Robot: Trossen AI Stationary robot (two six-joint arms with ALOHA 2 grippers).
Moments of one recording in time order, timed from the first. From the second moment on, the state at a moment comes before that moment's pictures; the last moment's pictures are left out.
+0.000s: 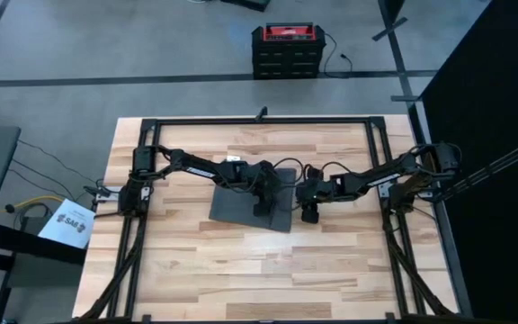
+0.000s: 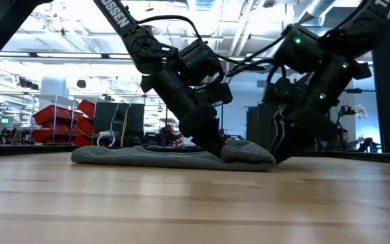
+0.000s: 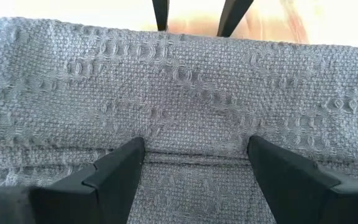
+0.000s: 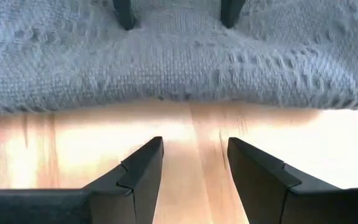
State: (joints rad) left arm 0.14 2.08 1.19 0.01 0.12 0.19; right arm -0.02 1.56 0.56 0.04 0.21 0.05
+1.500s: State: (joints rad) left arm 0.14 2.08 1.19 0.00 0.12 0.17; right arm -0.08 1.72 0.60 0.49 0.11 -0.03
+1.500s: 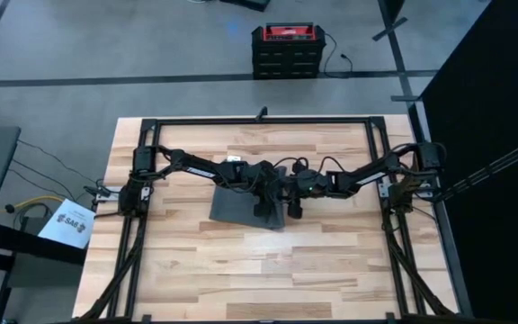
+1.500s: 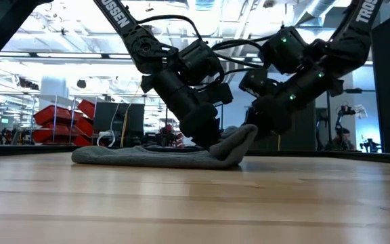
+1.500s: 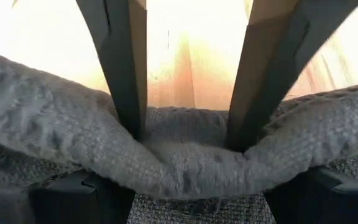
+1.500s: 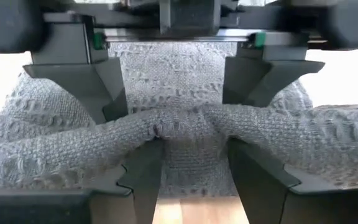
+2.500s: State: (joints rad) left arm 0.14 1.89 1.19 -0.36 -0.05 0.15; right arm -0.09 1.81 0.64 0.46 0.09 -0.02
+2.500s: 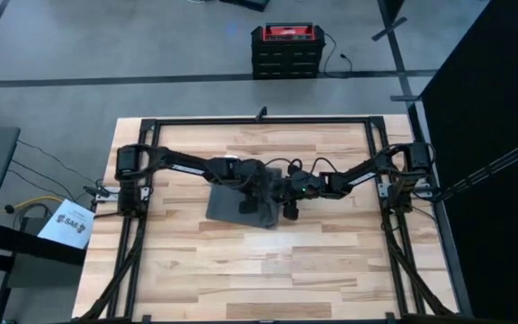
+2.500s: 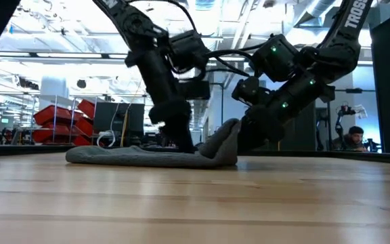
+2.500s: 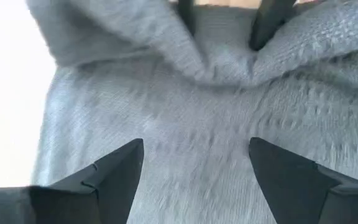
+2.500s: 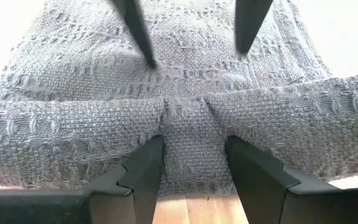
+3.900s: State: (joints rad) left arm -0.14 1.92 1.13 -0.15 -0.36 -0.41; right arm -0.09 1.81 0.63 0.46 0.10 -0.01
